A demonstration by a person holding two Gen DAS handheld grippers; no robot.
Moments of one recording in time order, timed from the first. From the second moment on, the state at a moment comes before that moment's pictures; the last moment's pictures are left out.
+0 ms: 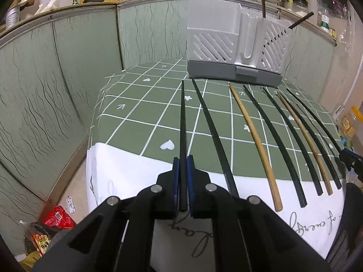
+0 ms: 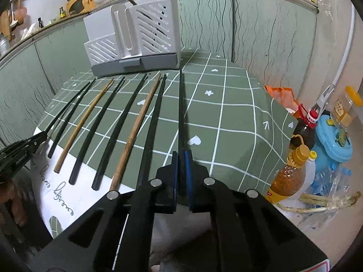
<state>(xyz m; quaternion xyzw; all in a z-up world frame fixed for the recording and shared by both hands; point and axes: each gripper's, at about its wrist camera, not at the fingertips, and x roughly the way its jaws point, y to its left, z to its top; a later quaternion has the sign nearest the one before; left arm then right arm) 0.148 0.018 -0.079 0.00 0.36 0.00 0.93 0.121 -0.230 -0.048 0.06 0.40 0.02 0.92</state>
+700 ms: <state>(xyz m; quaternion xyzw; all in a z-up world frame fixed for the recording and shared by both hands) 0.129 0.026 -0.014 -0.02 0.32 -0.04 0.94 0.119 -0.242 0.006 0.06 0.36 0.03 0.93</state>
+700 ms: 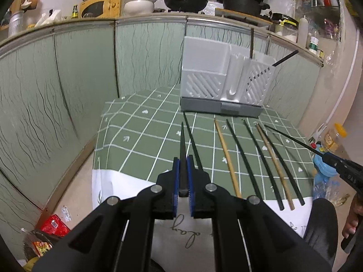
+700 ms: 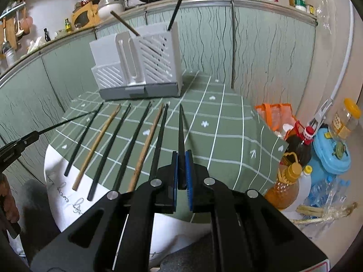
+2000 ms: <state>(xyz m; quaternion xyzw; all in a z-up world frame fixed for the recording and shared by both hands) 0.148 0.029 0.097 0.01 0.26 -0.14 0.95 0.151 -0.269 0.116 0.07 0.27 0.07 0.96</state>
